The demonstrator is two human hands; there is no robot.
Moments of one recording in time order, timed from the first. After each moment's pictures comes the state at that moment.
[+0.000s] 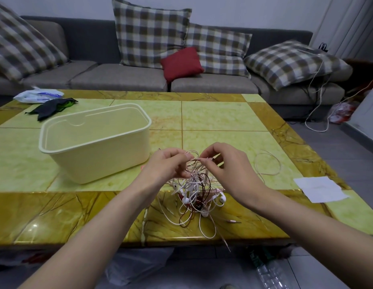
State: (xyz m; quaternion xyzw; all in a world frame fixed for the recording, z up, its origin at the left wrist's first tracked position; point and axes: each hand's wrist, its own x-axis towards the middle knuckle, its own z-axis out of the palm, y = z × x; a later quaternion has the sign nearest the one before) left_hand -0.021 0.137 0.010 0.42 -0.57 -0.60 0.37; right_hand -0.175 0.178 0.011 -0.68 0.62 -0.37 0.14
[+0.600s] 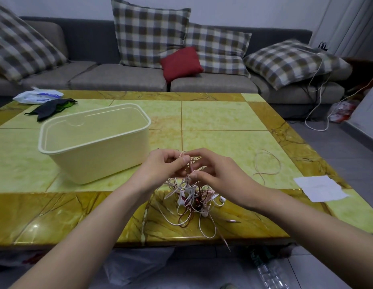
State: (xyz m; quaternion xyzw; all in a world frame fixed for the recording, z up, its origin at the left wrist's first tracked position) left_hand -0.015 0.135 0.009 0.42 -0.62 -0.56 0.35; right_hand -0.173 0.182 0.010 -0.71 0.52 -0.34 0.34
